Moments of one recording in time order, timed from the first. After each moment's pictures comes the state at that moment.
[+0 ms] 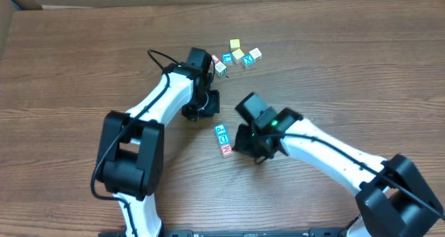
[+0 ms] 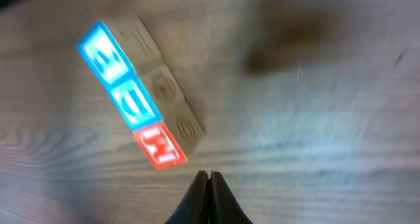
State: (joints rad) left arm -0.31 1.99 1.36 -0.83 0.17 -0.32; right arm 0.74 1.70 1.08 -0.68 -0.23 0.98
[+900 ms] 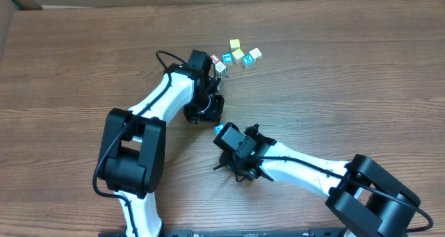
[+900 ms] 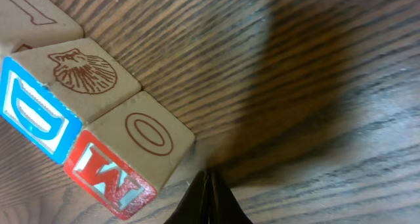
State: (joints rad) left arm -0.30 2.01 1.36 -0.86 0.30 -0.13; right arm 0.94 1.78 0.96 -0.42 -0.05 1.50
